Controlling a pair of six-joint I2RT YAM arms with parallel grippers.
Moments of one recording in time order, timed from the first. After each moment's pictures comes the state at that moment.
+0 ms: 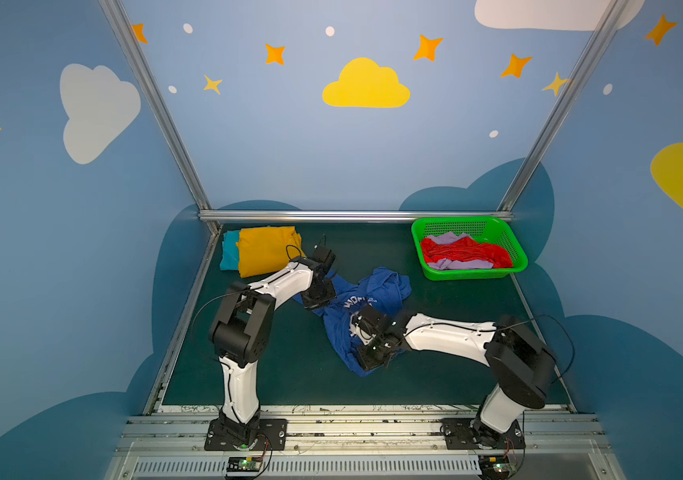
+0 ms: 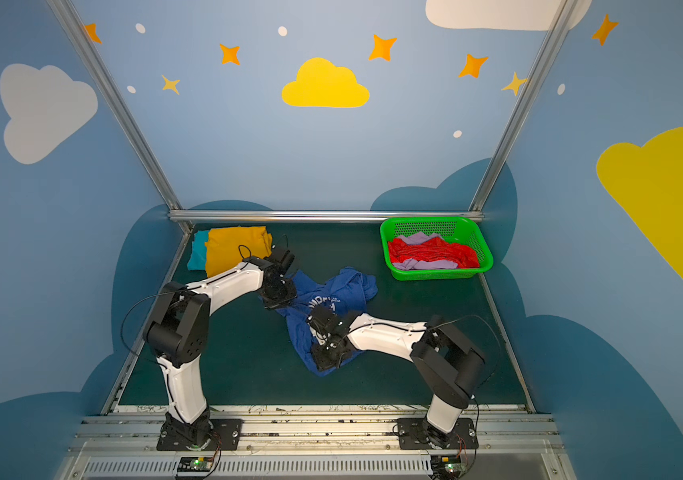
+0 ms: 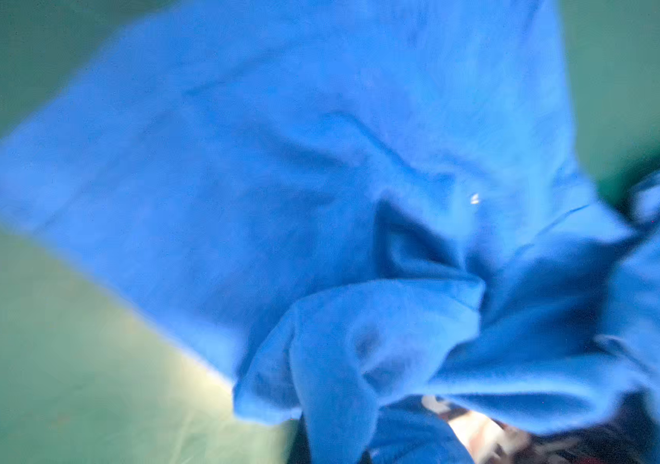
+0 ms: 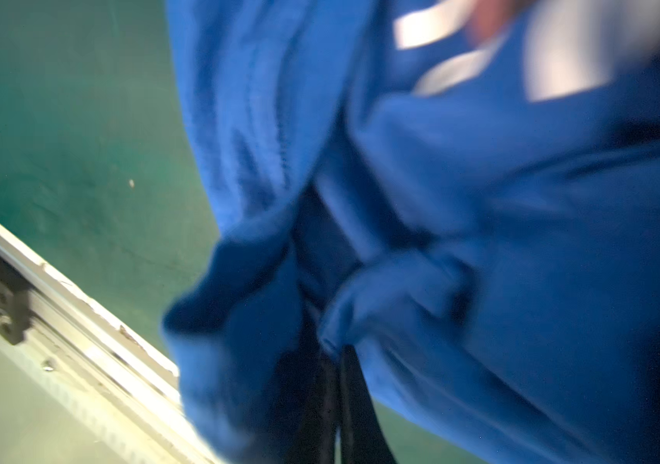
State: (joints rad) left arm -0.41 1.91 1.40 -0.79 0.07 -0.77; right arm 0.97 1.67 1.03 -0.63 -0.23 0.51
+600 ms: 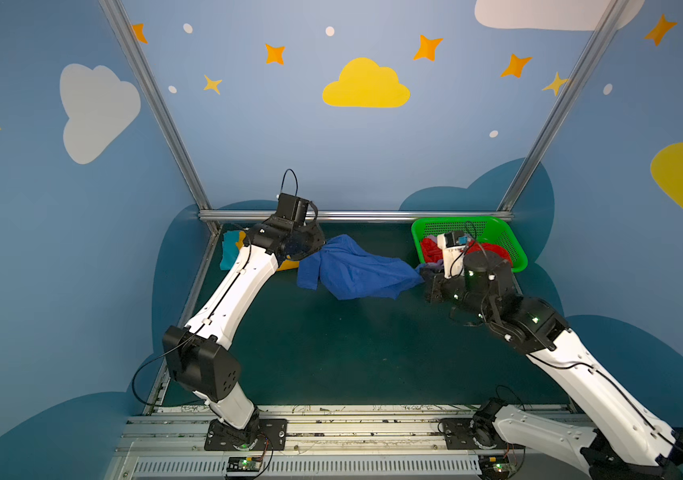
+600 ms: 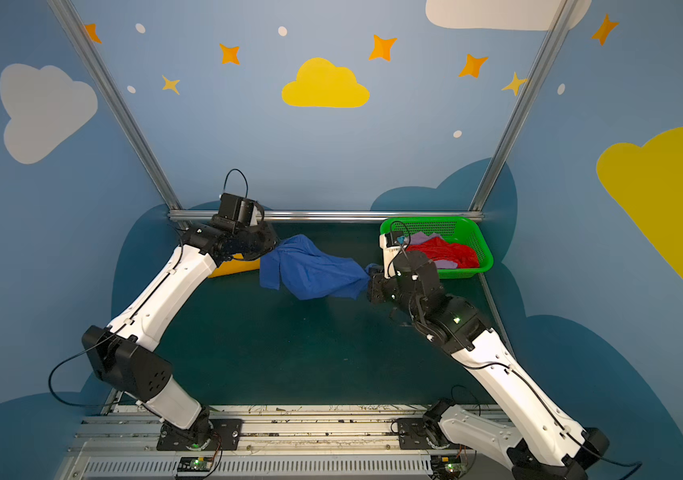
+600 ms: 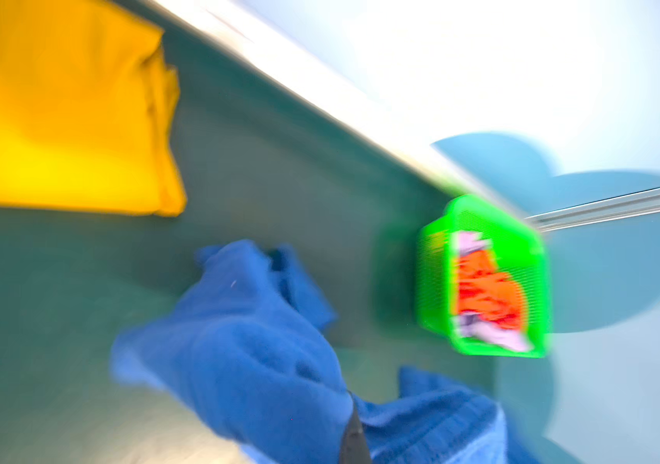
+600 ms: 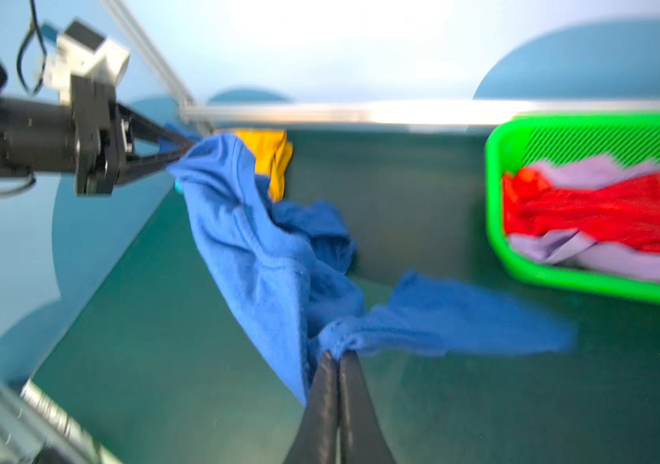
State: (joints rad) left arm -0.34 1.65 1.77 -0.82 0.11 -0.77; right arm 0.70 1.03 1.30 -0.69 0.19 0.33
